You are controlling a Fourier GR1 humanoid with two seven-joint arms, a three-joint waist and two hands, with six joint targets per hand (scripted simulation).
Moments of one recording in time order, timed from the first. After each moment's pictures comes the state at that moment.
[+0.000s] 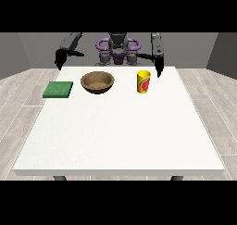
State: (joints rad) left arm -0.32 0.12 0.11 -1.21 0.00 0.04 -0.45; right arm -0.26 -0.20 -0.22 -1.30 -0.17 0.18 -0.31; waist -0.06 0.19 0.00
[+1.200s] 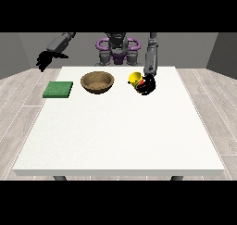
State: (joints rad) left arm -0.52 0.13 0.18 -0.76 -0.18 0.43 -0.78; right arm -0.36 -0.36 -0.31 -1.16 -0.25 0.35 -0.40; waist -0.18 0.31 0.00
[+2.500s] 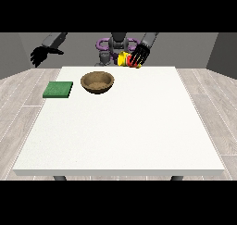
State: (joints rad) left arm -0.63 0.04 -0.27 -0.88 -0.89 0.54 0.01; right arm -0.28 -0.49 -0.42 -0.70 -0.22 0.39 -0.52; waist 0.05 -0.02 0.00
